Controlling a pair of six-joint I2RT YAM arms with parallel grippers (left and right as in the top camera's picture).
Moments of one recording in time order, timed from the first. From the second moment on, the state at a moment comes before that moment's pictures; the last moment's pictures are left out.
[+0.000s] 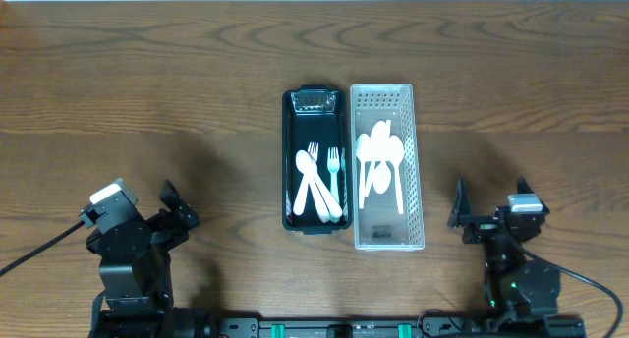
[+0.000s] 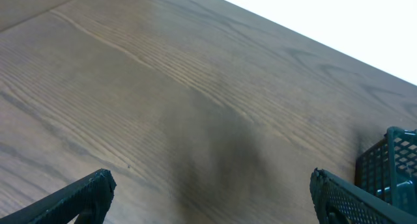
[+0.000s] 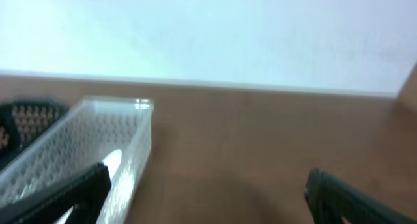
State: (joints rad) left arm 0.01 0.40 0.63 -0.74 -0.30 -0.38; right arm 0.09 0.01 0.06 -0.09 0.06 0.01
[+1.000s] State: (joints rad) left arm 0.01 0.40 0.63 -0.74 -0.31 -0.38; right arm 0.09 0.01 0.01 -0.07 0.04 -0.03
